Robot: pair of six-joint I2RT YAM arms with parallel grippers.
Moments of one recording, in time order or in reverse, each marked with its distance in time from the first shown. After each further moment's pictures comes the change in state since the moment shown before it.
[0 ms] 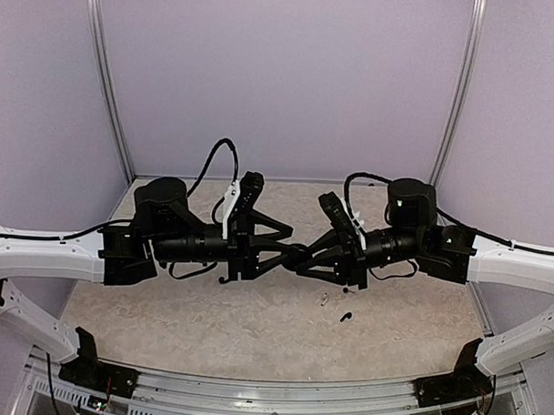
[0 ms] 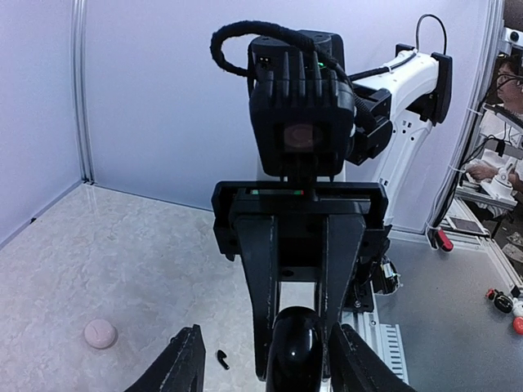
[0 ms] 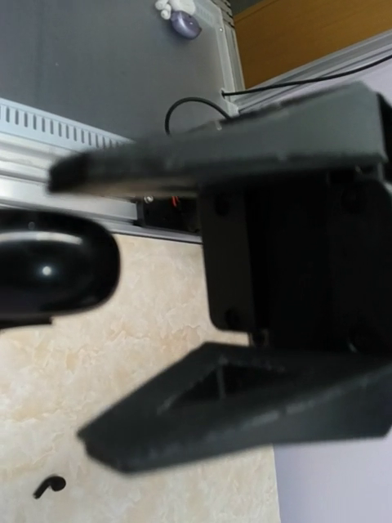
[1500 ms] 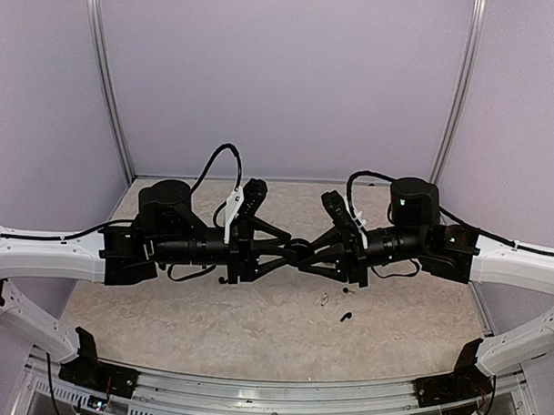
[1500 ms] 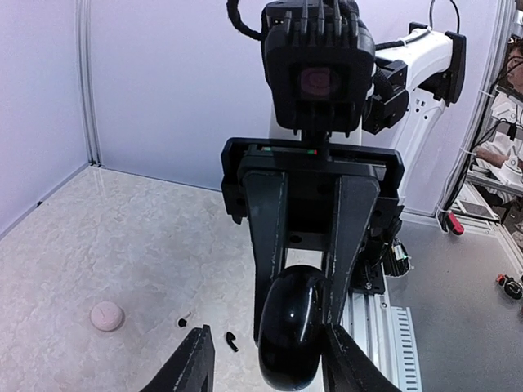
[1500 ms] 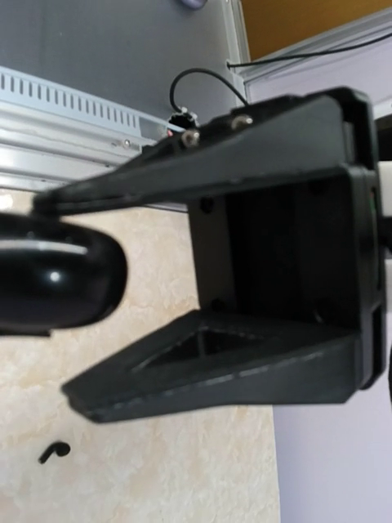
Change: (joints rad) left arm 0.010 0.007 0.002 -0.060 -0.028 0.027; right arm -0.005 -0.017 0.000 -0.026 0.043 -0.045
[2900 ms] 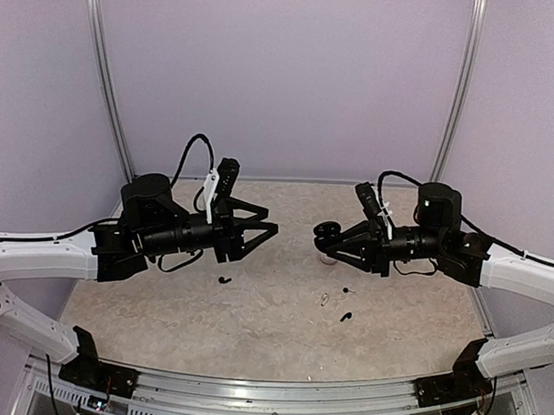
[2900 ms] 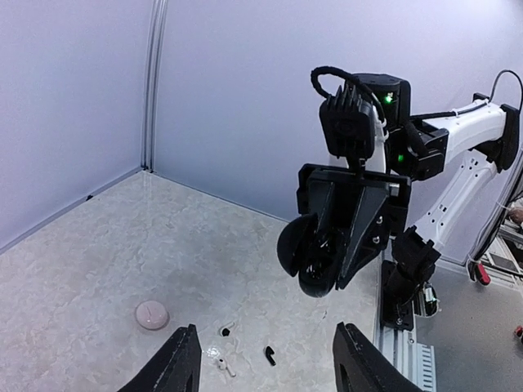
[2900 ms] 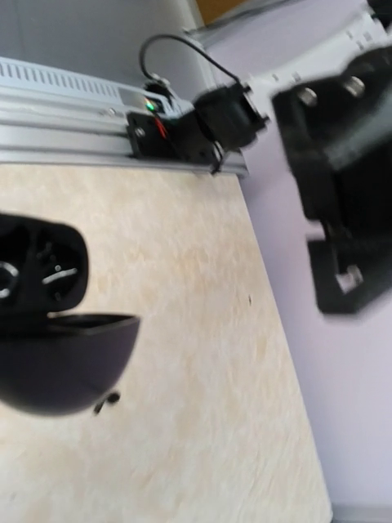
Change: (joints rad) left arm 0.104 -0.074 -0.063 0.077 -0.048 -0.094; right arm -0.187 -0.084 -0.126 0.068 -0.062 0.132
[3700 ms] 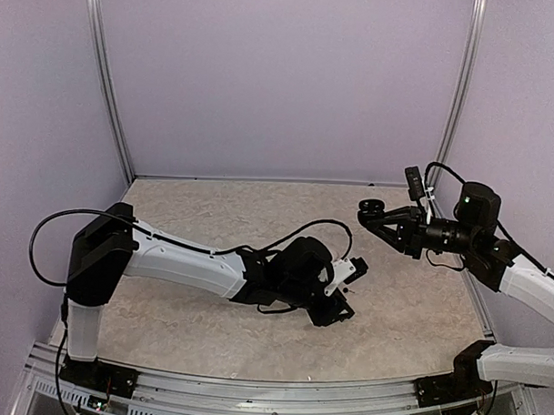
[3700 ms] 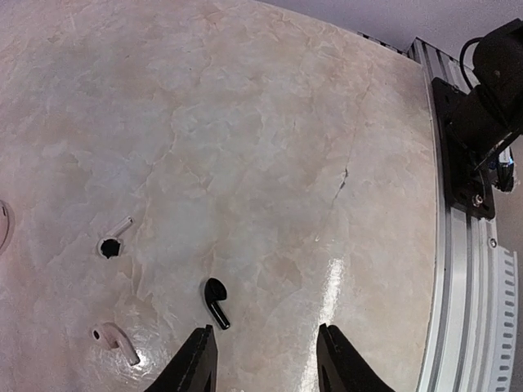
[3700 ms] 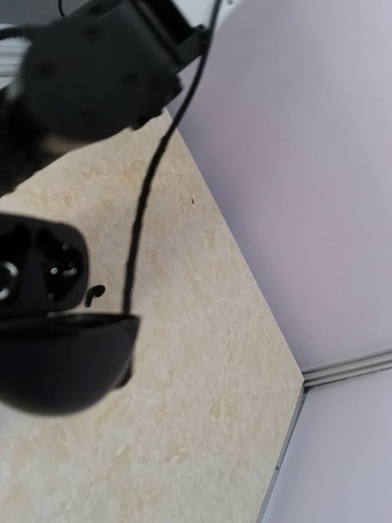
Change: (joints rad) left arm -0.240 0.810 0.549 -0.342 -0.109 0.080; right arm -0.306 -0.193 -0.095 0.003 -0.044 0.140
